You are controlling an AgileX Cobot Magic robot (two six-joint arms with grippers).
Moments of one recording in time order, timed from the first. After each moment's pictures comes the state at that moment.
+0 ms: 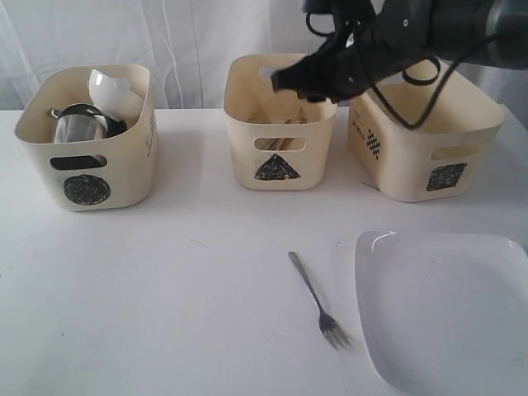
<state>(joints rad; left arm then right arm) -0.05 0.00 0.02 -0.29 0.40 0.26 0.24 1.86 -1.50 0.12 0.42 -0.08</state>
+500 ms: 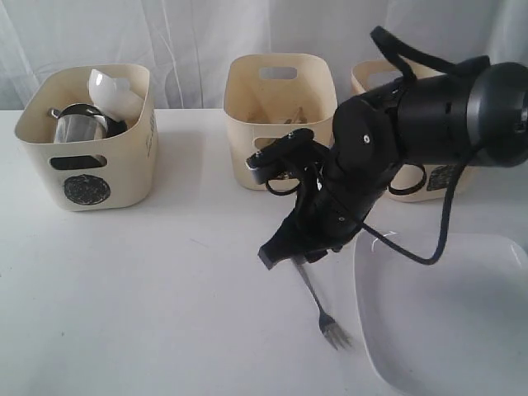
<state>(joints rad) -0.05 0.00 0.02 -0.29 0.40 0.26 0.47 1.75 -1.14 0.00 0.69 -0.05</state>
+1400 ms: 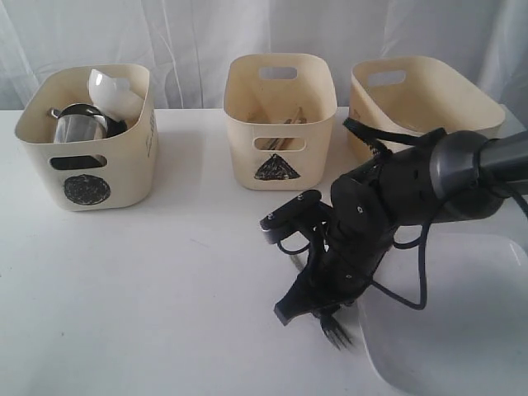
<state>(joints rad) -0.05 0.00 0.02 -0.29 0.40 0.26 0.48 1.85 -0.99 -0.04 0.56 -0.02</state>
